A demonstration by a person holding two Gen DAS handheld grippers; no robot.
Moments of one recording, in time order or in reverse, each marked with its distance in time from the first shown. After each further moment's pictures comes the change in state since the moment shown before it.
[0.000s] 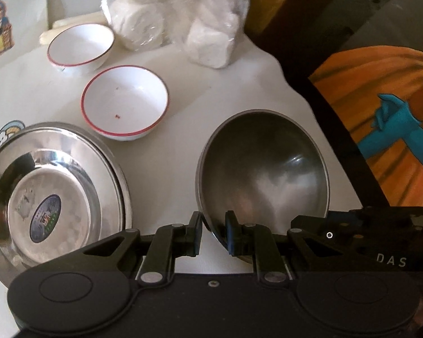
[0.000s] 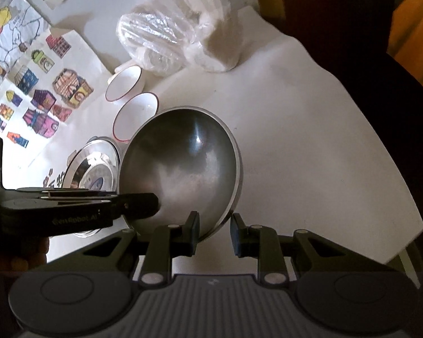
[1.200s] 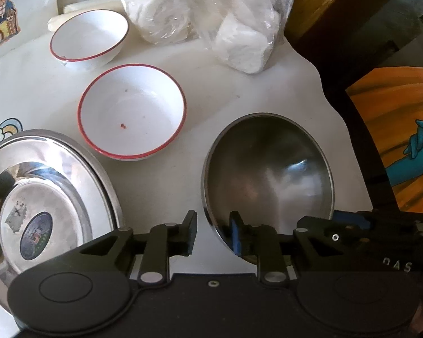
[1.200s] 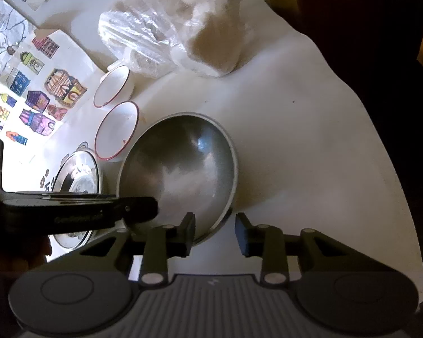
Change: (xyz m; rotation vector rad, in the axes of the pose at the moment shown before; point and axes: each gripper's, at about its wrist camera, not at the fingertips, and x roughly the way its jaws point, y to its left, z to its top) left arm 0.033 -0.001 0.033 -0.109 0.038 0.091; right arm 0.033 -0.032 0.038 -0.012 0.044 0.055
